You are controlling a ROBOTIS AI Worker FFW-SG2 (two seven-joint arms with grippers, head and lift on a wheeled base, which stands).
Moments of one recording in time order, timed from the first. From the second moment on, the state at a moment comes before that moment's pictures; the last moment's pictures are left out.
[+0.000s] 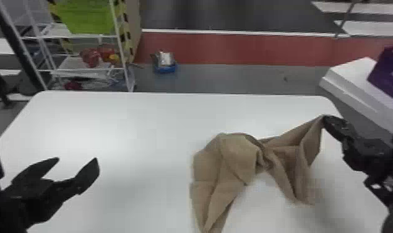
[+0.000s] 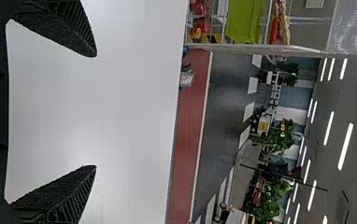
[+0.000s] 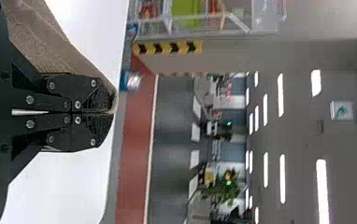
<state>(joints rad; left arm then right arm) 0.53 0.05 0.29 -2.40 0.25 0.73 -0.28 0.04 -0.08 -0.47 -1.64 0.01 0.16 0.63</state>
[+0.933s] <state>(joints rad) 0.51 0.06 0.24 -2.35 0.20 0.72 -0.29 0.32 -0.11 -0.49 -1.88 0.06 0.14 0.70</state>
